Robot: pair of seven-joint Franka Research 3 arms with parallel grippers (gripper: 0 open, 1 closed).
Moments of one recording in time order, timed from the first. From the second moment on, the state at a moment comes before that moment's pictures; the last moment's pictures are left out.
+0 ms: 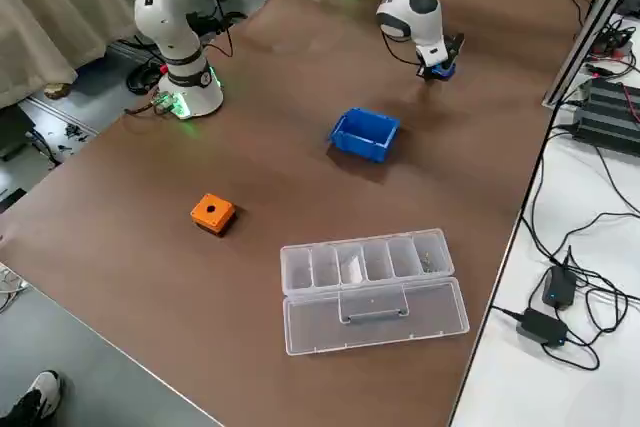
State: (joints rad) left arm 0.03 0.02 -0.08 -1.57 -0.04 1.57 0.00; right arm 0.62 0.83 -0.02 -1.58 0.74 2.63 0.05
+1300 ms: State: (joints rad) left arm 0.02 0.02 -0.09 -1.54 -0.04 1.57 0.00; right arm 0.63 0.84 -0.01 -1.57 0.74 2.63 0.05
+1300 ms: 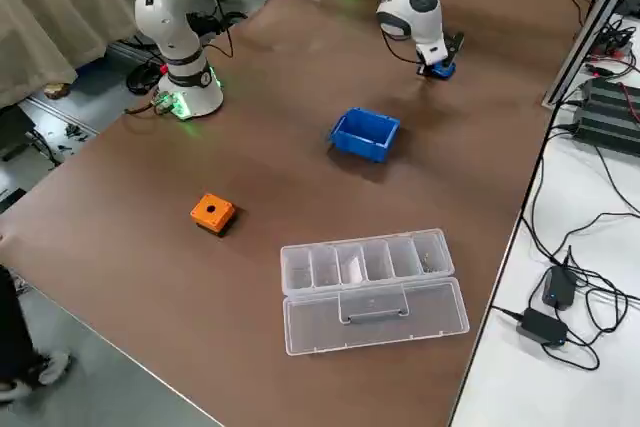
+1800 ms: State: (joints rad) left arm 0.02 0.02 -0.09 -1.54 -0.04 1.57 0.00; right arm 0.63 0.84 -0.01 -1.56 0.75 2.65 0.05
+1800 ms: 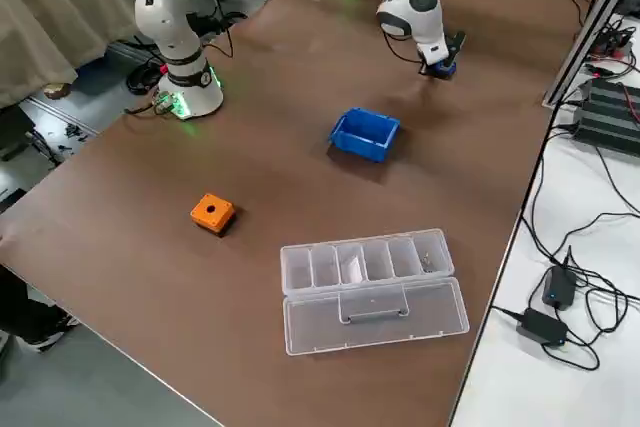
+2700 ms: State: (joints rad) left arm 0.02 0.02 -0.09 -1.52 -0.04 1.57 0.00; right arm 0.60 0.81 -0.02 -1.53 0.86 2.60 0.09
